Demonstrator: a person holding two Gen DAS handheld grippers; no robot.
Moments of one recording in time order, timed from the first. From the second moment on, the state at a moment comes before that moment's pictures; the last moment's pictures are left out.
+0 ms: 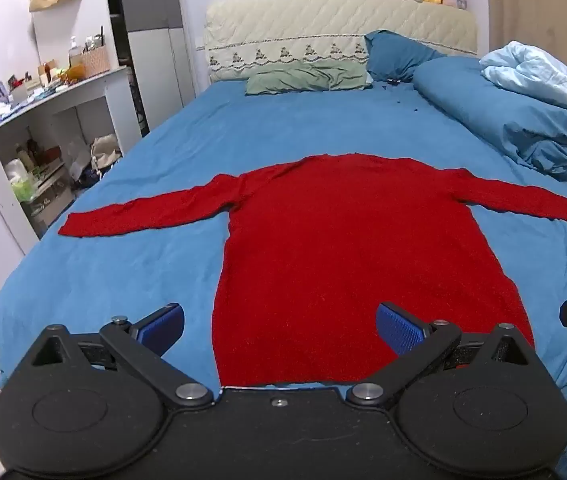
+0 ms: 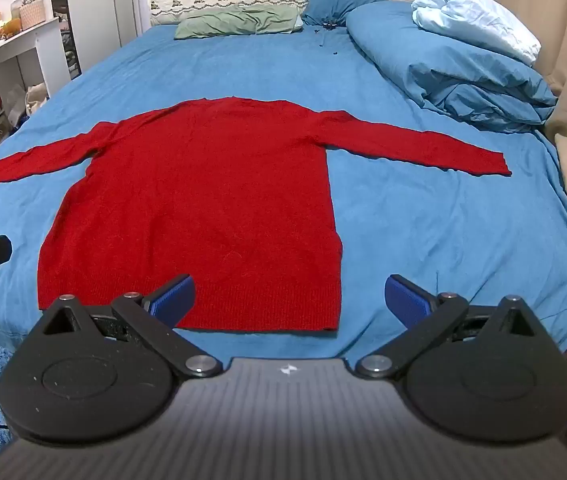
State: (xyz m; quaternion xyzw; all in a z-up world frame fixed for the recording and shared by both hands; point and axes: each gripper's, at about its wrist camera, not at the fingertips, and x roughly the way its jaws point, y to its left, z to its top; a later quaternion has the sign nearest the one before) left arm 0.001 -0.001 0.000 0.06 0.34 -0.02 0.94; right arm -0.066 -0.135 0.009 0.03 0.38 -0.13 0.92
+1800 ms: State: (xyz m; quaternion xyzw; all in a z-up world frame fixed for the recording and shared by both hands) left arm -0.002 0.006 0.004 0.05 0.33 -0.02 0.94; right arm -0.057 -0.133 0.006 0.03 0.38 -0.12 0.91
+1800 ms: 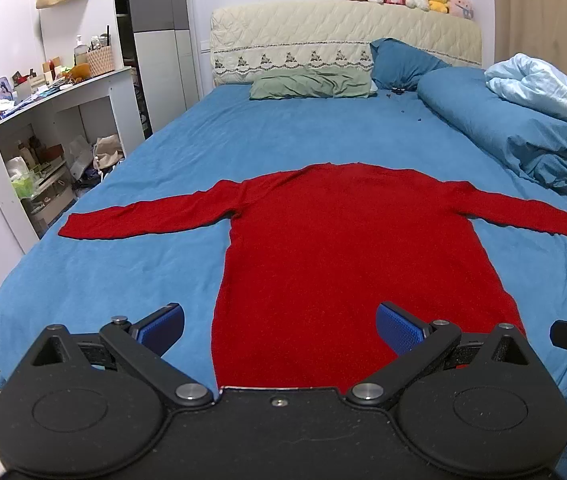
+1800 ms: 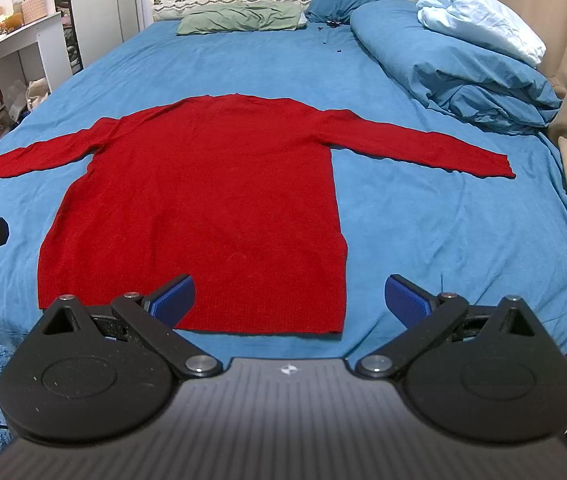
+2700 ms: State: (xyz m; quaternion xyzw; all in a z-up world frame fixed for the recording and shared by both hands) left arm -0.002 0.004 0.004 0.05 0.33 -0.02 0.94; right arm -0.056 -0.122 0.007 0.03 0.38 -0.12 0.92
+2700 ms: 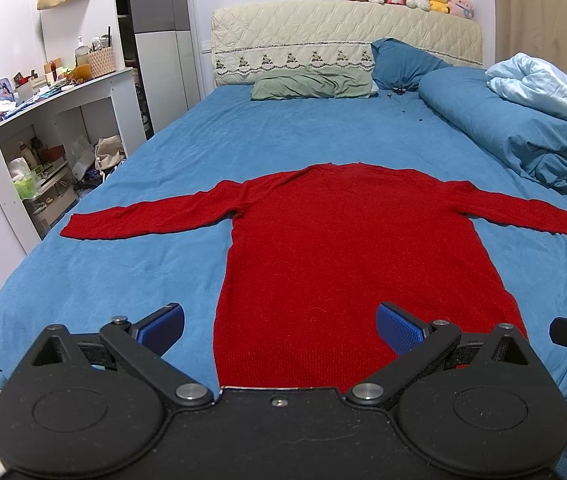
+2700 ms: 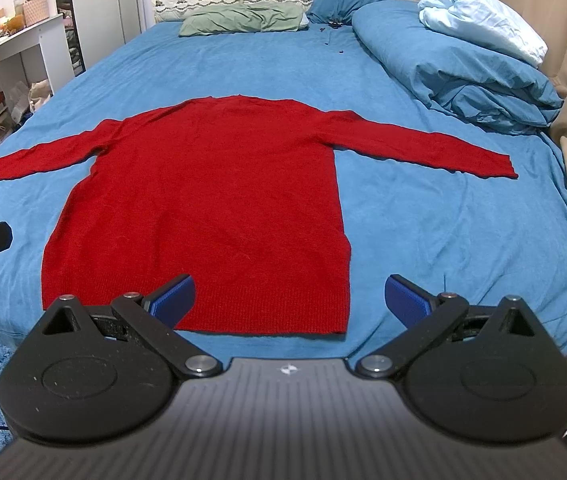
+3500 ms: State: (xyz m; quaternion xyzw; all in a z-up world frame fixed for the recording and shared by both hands) left arm 0.009 -0.008 0.036 0.04 0.29 -0.02 0.96; right arm -0.057 -0.130 0.035 0.03 0.35 -0.11 0.93
